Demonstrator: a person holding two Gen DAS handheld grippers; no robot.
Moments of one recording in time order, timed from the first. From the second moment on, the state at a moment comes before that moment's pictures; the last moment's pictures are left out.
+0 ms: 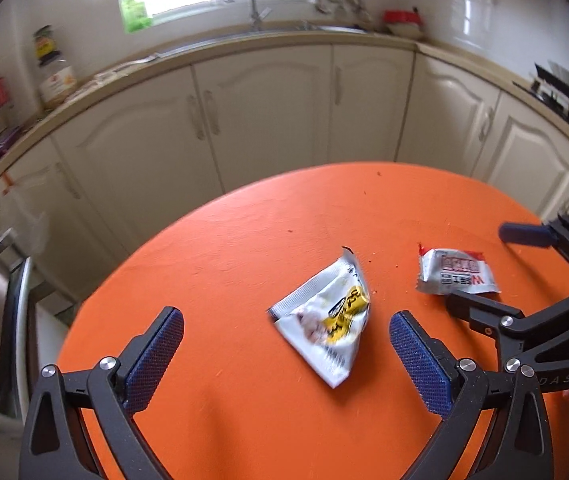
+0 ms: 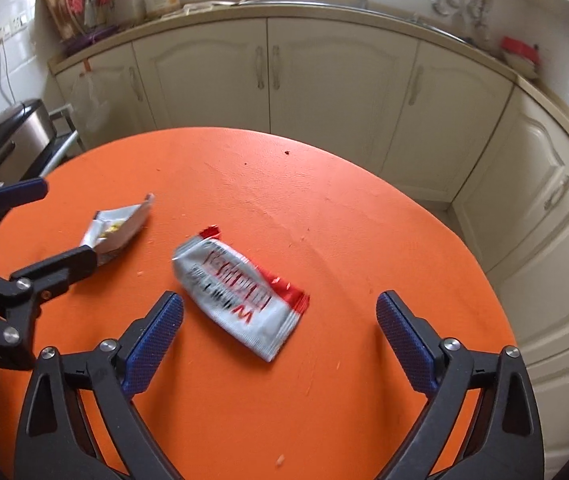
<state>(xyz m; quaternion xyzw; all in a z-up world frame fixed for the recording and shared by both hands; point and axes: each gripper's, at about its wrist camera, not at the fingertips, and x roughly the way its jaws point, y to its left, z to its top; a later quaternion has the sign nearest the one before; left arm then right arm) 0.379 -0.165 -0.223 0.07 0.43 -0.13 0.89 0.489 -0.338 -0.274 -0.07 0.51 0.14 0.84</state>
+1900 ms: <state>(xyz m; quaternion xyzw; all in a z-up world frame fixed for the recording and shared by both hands) 0.182 -0.194 -0.135 0.03 0.30 -0.34 0.89 0.223 -0.439 -0.065 0.01 0.36 0.03 0.93</state>
